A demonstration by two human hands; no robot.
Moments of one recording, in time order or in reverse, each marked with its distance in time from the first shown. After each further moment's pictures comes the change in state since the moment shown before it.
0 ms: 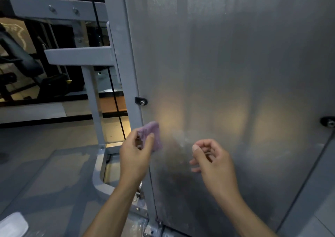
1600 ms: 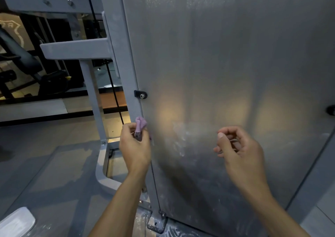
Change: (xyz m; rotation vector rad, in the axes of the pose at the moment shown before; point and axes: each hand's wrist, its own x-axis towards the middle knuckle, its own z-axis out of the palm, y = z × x) left_hand 0.017 -0.032 0.018 0.056 0.268 -0.055; right_hand 0.004 -0.008 -0.040 -0.135 0.115 -0.192
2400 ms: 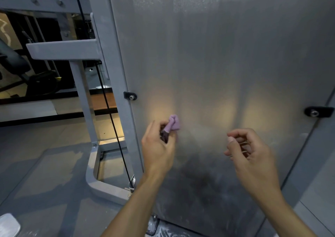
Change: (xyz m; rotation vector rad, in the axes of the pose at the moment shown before) left_hand -0.045 0.047 0.040 0.029 -0.202 0.353; right_hand 0.004 0.004 -0.046 -0.150 0.043 -0.069
